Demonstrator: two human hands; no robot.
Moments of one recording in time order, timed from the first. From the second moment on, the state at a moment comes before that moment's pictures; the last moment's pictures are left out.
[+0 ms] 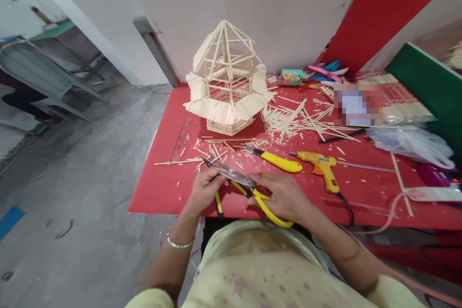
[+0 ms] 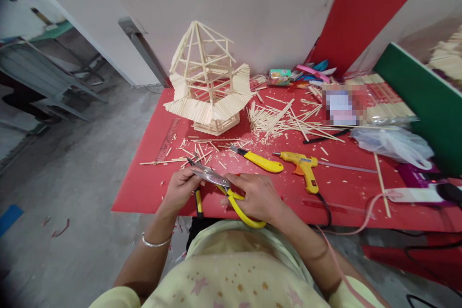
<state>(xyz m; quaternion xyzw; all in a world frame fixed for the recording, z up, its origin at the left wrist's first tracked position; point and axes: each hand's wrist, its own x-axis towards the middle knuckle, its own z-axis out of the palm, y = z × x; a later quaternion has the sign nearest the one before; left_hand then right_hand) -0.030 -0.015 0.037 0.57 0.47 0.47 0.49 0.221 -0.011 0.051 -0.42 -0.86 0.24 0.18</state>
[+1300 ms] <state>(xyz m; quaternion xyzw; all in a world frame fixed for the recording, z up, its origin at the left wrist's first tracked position) 0.016 -0.019 0.046 0.19 0.43 0.62 0.63 0.205 -0.015 0.019 -0.62 -0.78 0.04 0.10</state>
